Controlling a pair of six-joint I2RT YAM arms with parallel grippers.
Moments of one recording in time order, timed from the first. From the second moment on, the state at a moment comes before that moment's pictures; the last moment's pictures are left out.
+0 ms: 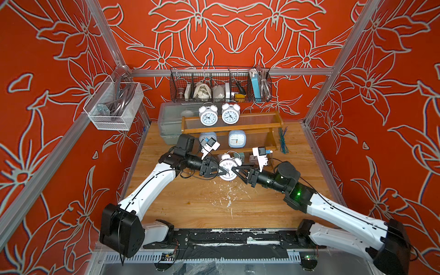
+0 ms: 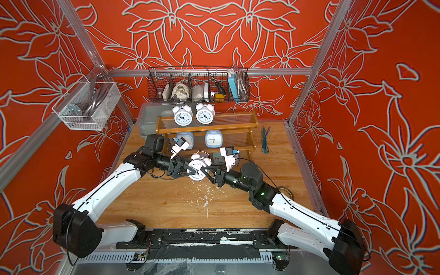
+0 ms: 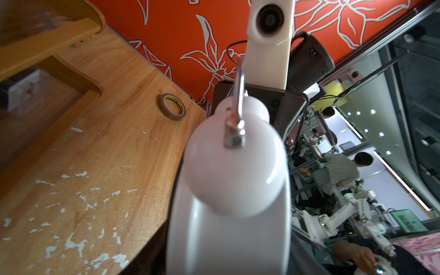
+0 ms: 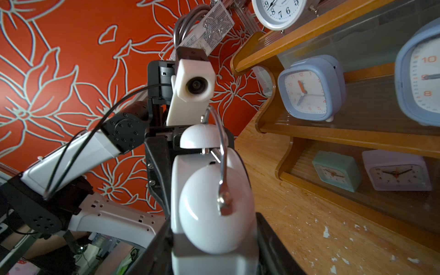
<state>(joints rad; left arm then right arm) -0.29 1.28 1.05 -0.56 1.32 -0.02 0.85 0.96 0.67 0.23 -0.31 0.66</state>
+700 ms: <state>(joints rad) -0.21 1.27 1.13 -0.98 1.32 0.39 0.32 1.17 1.33 -0.44 -0.87 0.03</state>
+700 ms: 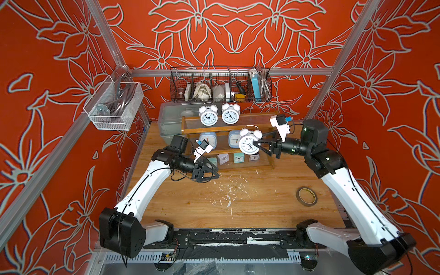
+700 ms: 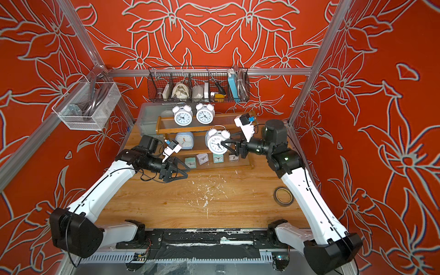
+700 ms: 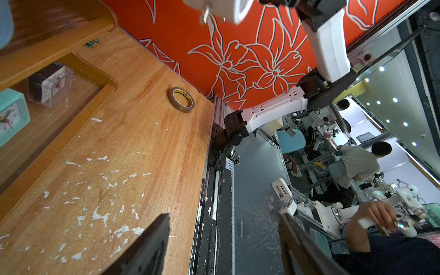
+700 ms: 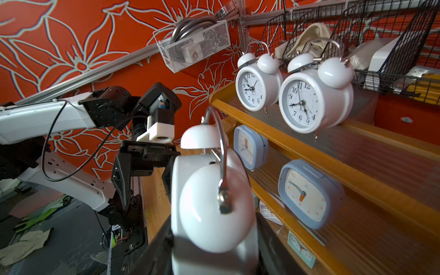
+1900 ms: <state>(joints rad) -0.20 1.23 1.14 -1.18 1.28 0.62 0.03 1.91 2.02 -0.38 -1.42 0.02</state>
